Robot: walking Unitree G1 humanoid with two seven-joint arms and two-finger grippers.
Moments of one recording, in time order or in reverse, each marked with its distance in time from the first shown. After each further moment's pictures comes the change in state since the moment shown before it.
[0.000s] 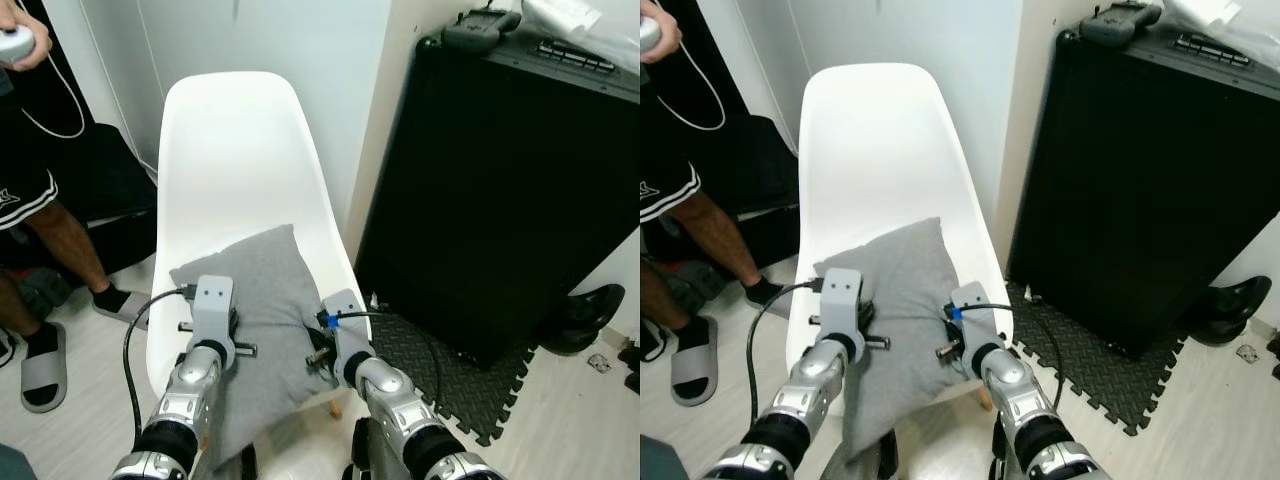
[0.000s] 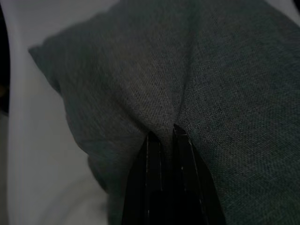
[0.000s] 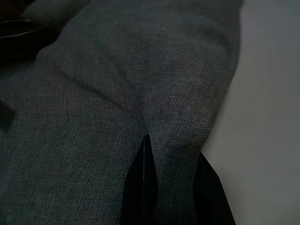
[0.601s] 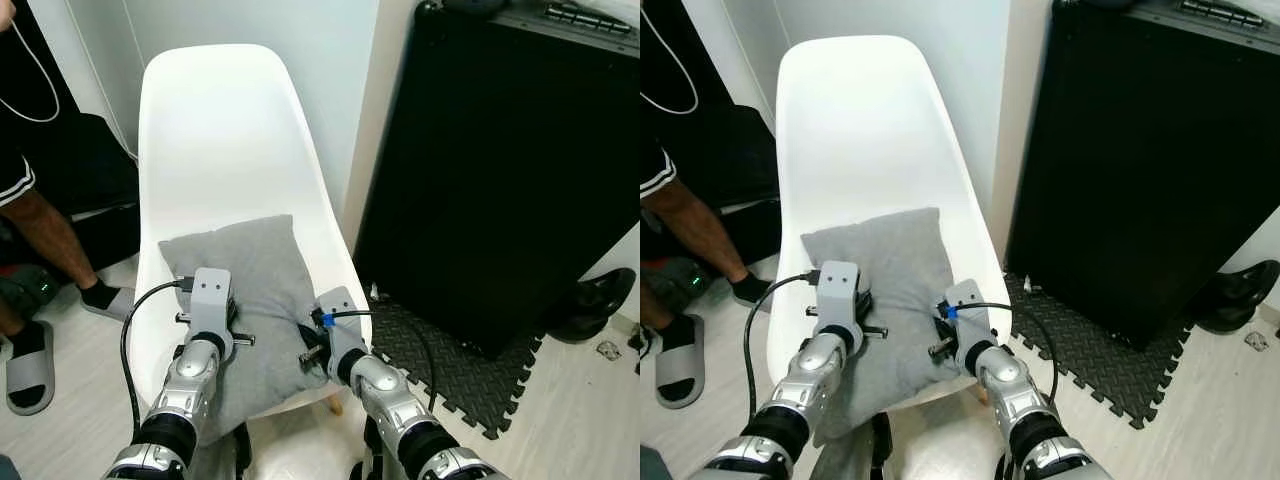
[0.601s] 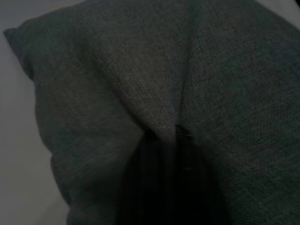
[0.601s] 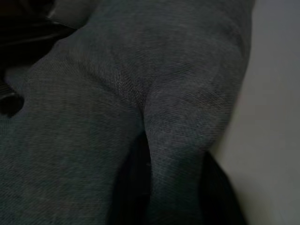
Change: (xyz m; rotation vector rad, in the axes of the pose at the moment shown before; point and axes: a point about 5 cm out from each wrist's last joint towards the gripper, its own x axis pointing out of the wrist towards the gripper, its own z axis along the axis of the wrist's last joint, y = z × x) left arm 0.002 0.002 0.006 -0.009 -0.055 -0.020; right arm 0.001 0.002 0.005 0.011 -0.047 0.054
